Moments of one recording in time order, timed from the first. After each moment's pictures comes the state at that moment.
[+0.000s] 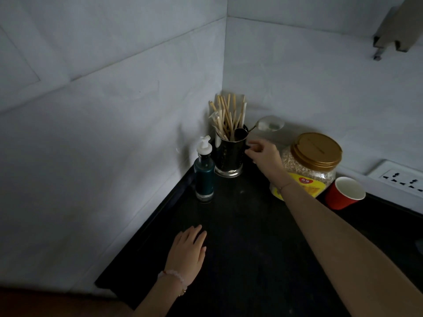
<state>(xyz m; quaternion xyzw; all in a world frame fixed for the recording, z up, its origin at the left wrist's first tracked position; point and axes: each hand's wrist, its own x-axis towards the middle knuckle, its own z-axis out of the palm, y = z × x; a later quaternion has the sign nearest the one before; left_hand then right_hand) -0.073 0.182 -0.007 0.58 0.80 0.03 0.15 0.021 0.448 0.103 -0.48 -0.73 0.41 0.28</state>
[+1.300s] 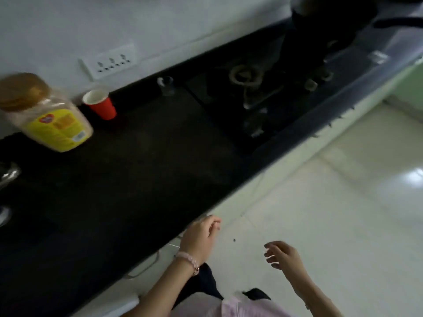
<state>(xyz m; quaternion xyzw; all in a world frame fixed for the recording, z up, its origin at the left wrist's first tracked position) 0.216 0.028 -0.001 0.81 0.44 0.05 0.39 0.376 -0.139 -0.049 -0.78 -0.07 0.48 0.39</state>
